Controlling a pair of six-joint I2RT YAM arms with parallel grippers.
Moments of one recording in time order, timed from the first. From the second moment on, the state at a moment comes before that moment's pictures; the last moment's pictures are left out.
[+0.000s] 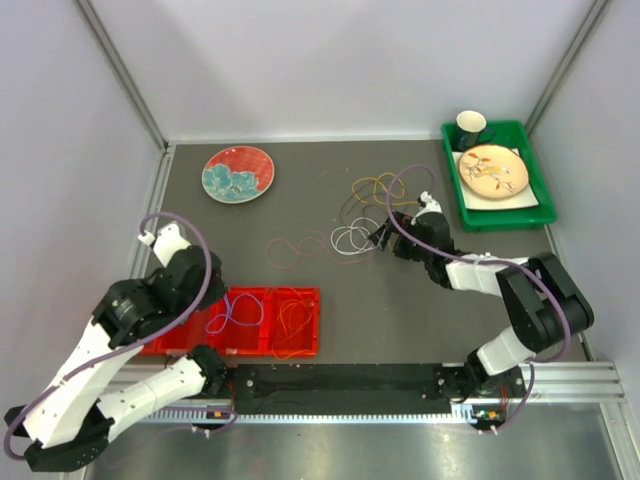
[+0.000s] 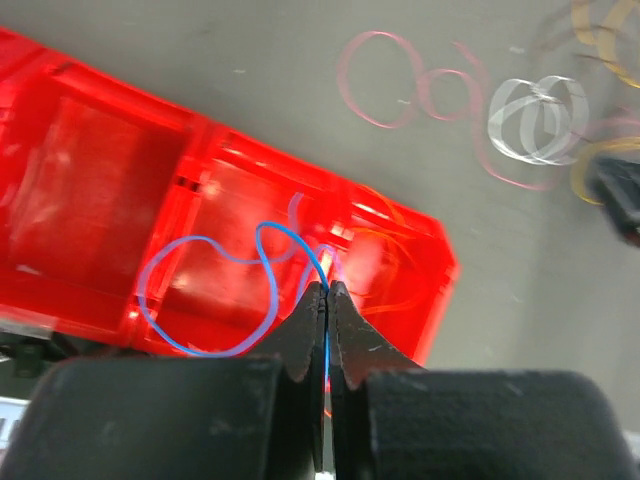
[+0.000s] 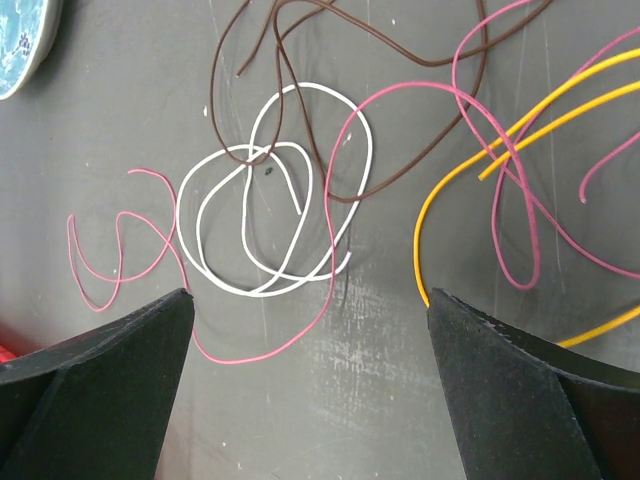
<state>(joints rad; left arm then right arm) -0.77 0.73 1.20 -1.36 -0.52 -1.10 0.41 1.53 0.58 0.45 -0.10 0.69</state>
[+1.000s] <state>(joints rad) -0.77 0.94 0.85 -1.19 -0.51 -1.12 0.41 1.57 0.61 0.44 -0.10 0.69</state>
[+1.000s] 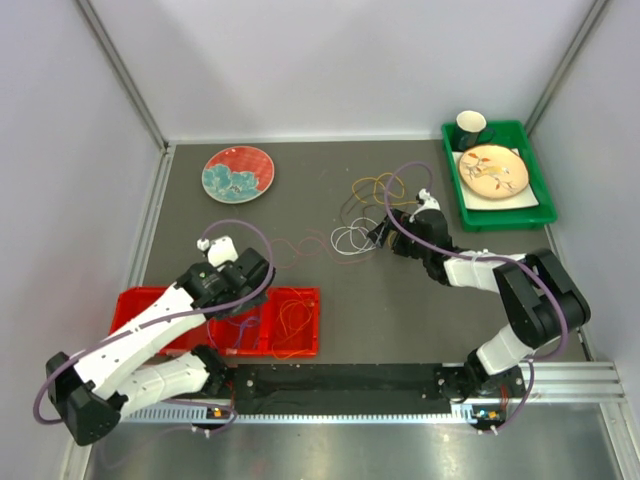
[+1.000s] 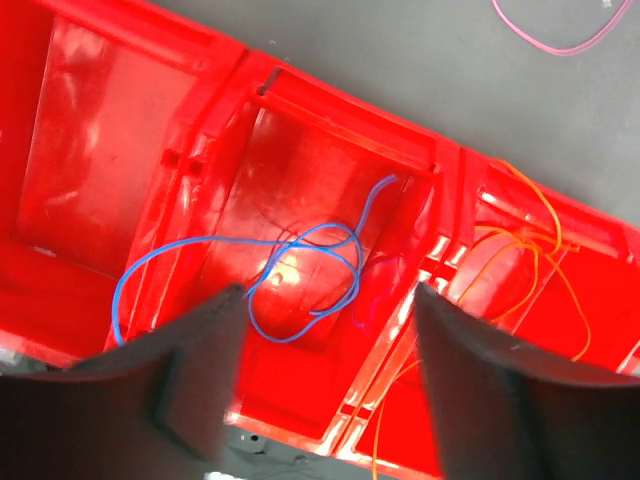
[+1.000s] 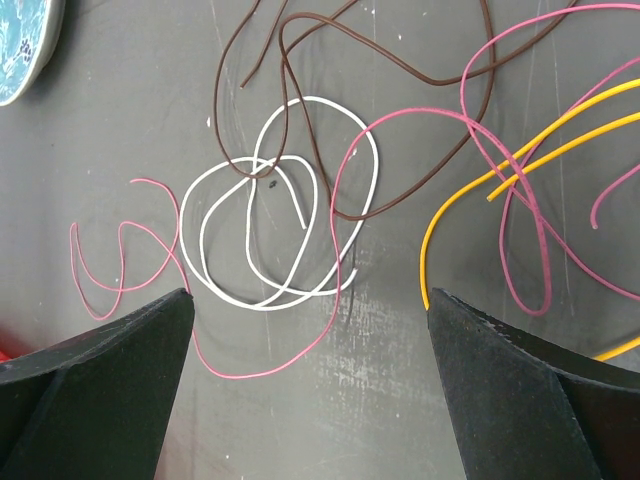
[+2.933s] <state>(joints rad) -0.77 1.76 1.32 -0.84 -0.33 -0.35 0.35 1.58 0.61 0.54 -0.17 0.72</state>
